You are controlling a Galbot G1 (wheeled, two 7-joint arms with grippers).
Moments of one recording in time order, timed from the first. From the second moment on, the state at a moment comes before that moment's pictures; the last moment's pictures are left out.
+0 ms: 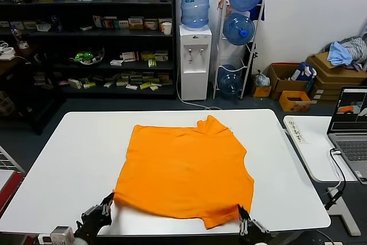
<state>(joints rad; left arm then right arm) 1.72 -1.06 -0.52 -2.14 -0.63 0.21 -0.20 -1.70 1.16 0.32 2.13 0.41 -0.09 0.26</state>
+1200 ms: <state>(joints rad) 1.42 -1.12 -0.45 -1.91 -0.52 0.16 -0.14 -1.30 1.13 0.26 1.89 0.48 -0.14 0.22</state>
